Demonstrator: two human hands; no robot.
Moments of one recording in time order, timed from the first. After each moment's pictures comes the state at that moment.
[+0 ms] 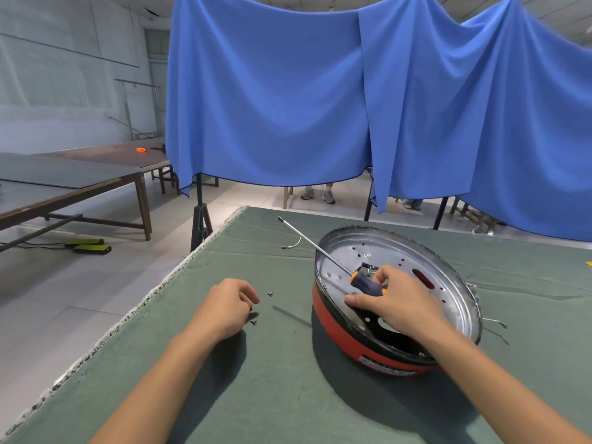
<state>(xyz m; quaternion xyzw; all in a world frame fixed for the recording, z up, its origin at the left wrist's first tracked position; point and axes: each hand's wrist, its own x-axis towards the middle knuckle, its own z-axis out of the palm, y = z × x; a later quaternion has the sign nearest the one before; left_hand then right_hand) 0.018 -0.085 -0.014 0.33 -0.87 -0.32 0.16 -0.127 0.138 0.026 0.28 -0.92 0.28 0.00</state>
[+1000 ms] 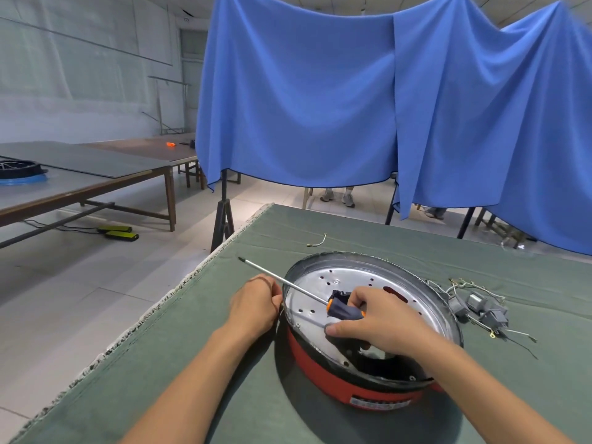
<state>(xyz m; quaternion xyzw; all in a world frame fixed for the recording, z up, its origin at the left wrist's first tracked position) 0.020 -0.079 -0.035 0.34 -0.87 -0.27 0.24 -0.077 0.108 0.027 0.41 -0.89 0.18 -0.08</state>
